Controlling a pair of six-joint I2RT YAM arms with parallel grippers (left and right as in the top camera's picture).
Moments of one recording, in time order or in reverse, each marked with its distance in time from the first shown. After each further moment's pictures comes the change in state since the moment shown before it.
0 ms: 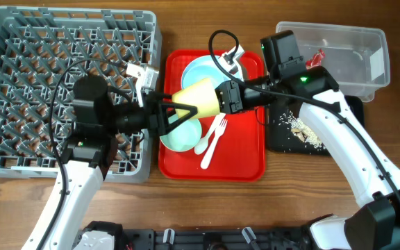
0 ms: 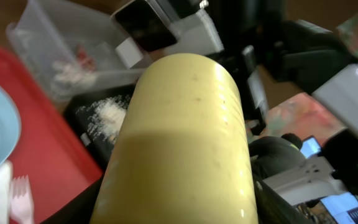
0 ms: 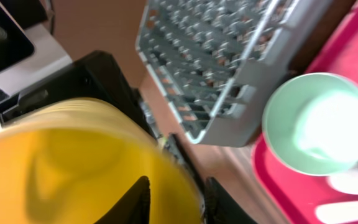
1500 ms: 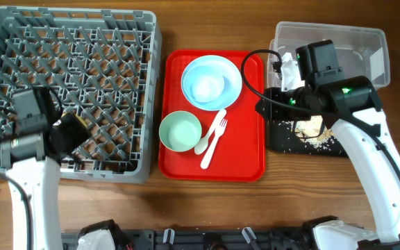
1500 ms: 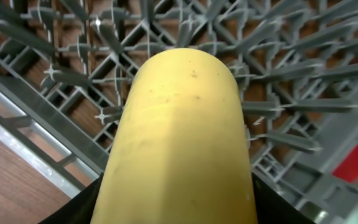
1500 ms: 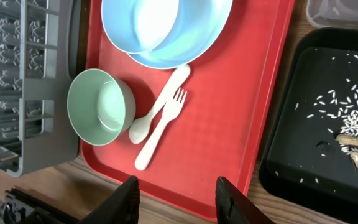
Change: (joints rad) left arm 0.423 0.010 0.263 -1.083 -1.239 0.135; right arm -0.124 -0.169 0.000 -0.340 0.712 -0.063
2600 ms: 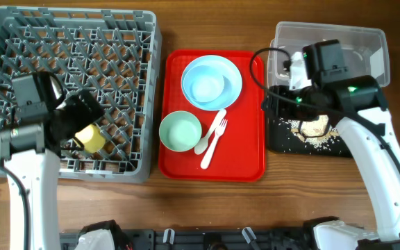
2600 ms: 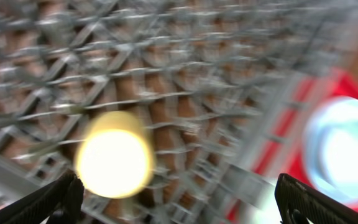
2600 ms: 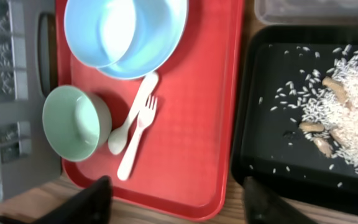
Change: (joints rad) left arm -0.077 0.014 0.093 0.070 0.159 0.004; right arm -0.062 0.000 0.000 -0.014 0.058 0.034
